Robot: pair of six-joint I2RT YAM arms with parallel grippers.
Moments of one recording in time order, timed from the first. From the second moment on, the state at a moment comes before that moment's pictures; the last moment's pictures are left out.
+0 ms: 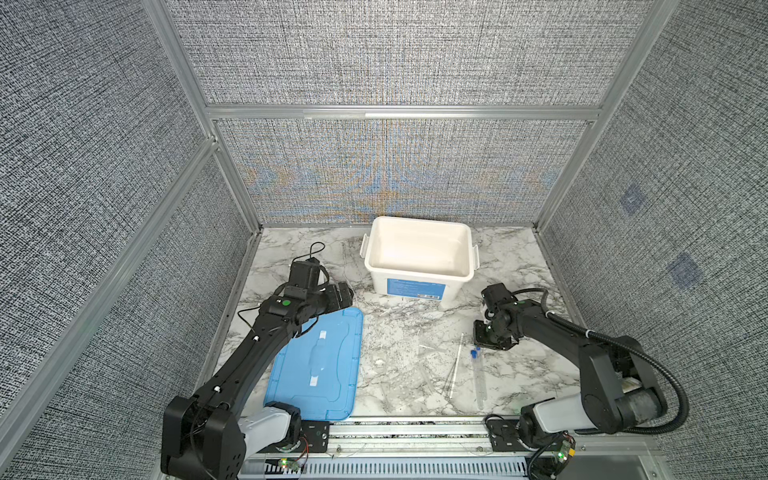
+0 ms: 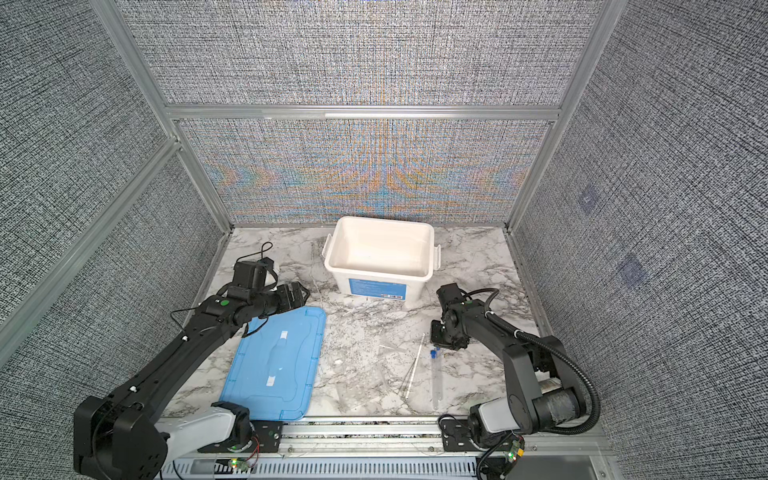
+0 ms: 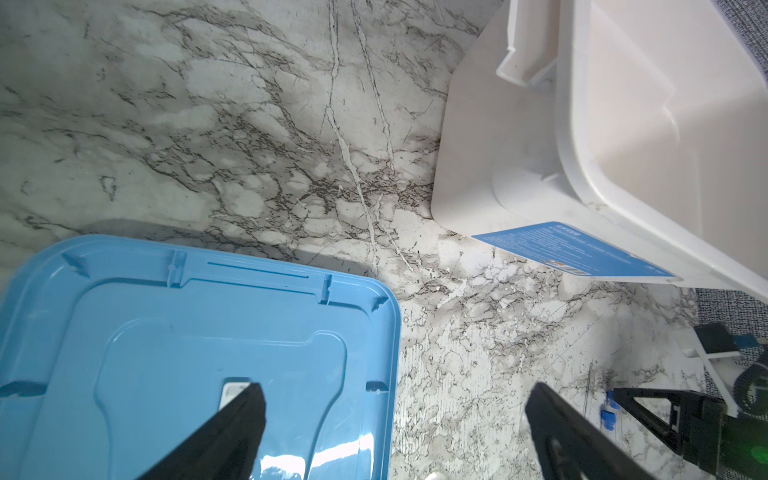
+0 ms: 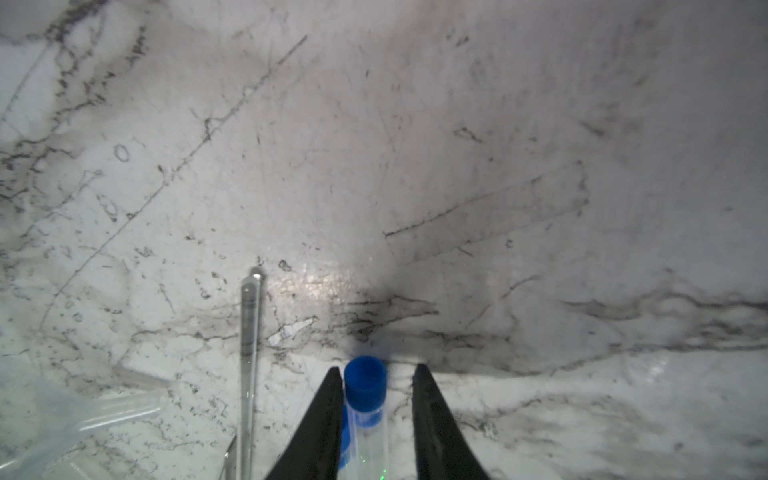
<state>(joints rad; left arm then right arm) -0.30 1.19 0.90 -0.56 0.18 -0.52 0.26 1.44 0.75 -0.69 -0.08 0.39</state>
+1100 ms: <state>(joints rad) -0.30 1.21 0.92 -0.57 0.21 -0.50 0.26 1.30 0.77 -0.75 -0.01 0.39</state>
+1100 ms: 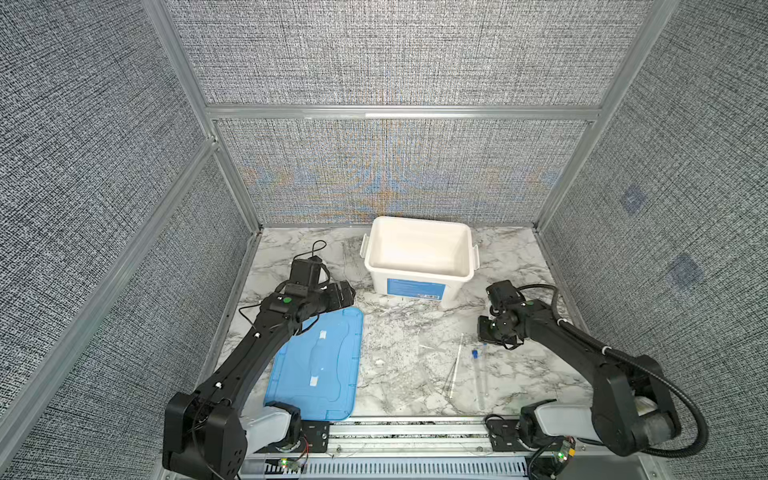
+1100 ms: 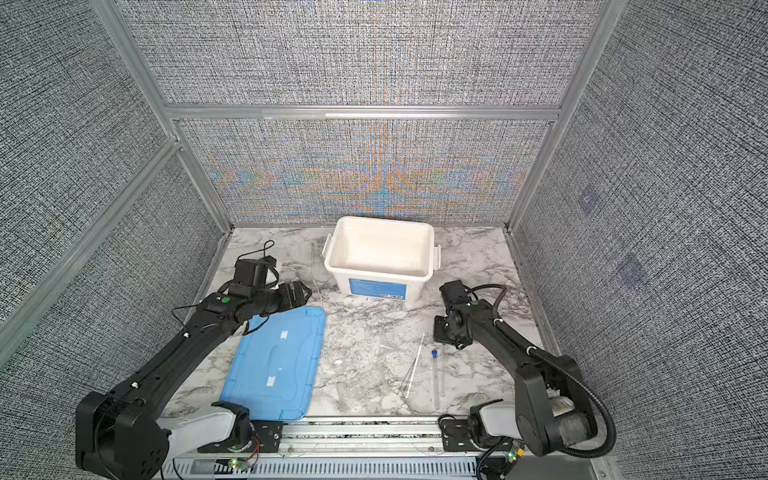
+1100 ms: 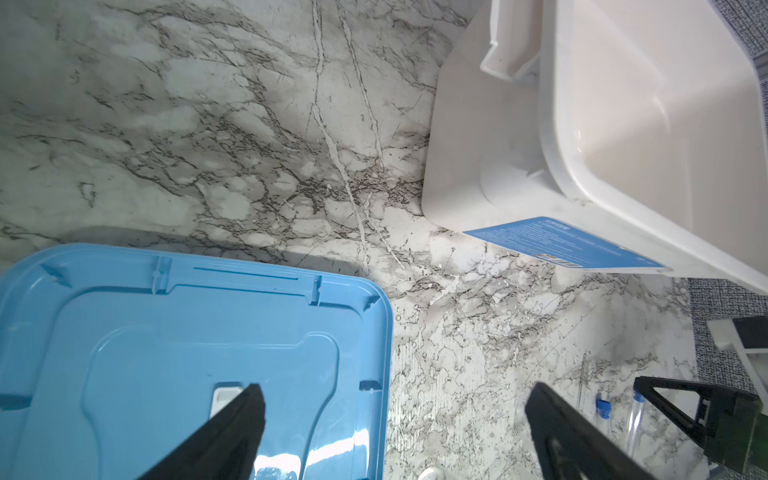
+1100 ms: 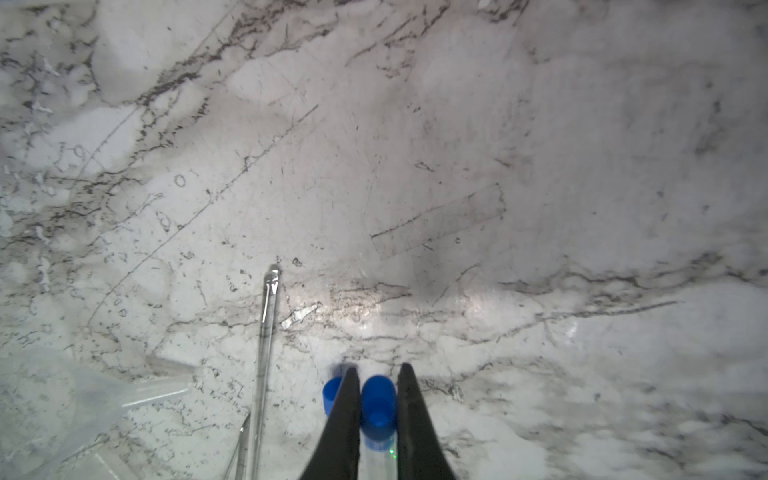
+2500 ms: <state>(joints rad) -0.30 1.24 0.93 -0.63 0.26 -0.55 0.83 0.84 0.77 -0.48 -0.08 0.38</state>
